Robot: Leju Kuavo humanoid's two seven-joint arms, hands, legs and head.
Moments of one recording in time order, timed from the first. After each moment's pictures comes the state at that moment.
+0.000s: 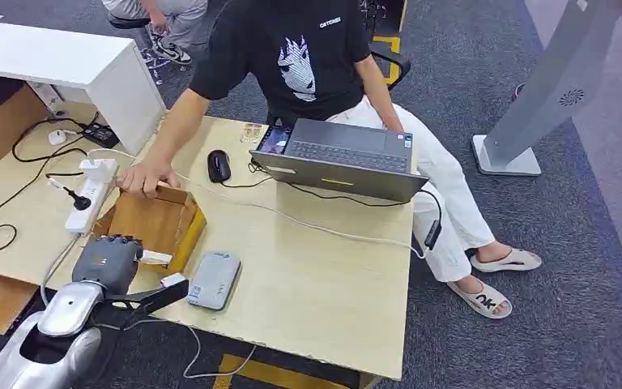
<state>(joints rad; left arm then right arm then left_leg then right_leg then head) -0.05 0.40 -0.09 -1.51 -1.36 -0.09 0.24 0.03 0.26 -1.23 -0.67 1.46 -0.01 -0.05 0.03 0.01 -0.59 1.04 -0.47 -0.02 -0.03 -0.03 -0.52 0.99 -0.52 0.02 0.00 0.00</state>
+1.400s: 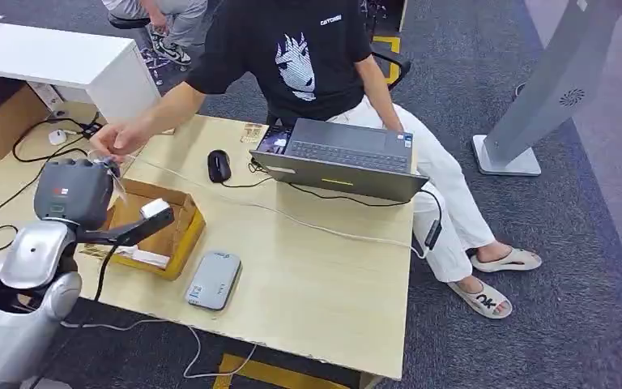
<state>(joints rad) -0.30 0.45 -0.07 -1.62 -1.35 0.02 0.25 0.03 0.26 -1.24 -0.70 1.48 0.02 -0.07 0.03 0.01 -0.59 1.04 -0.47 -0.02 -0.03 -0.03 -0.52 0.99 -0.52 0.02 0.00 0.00</state>
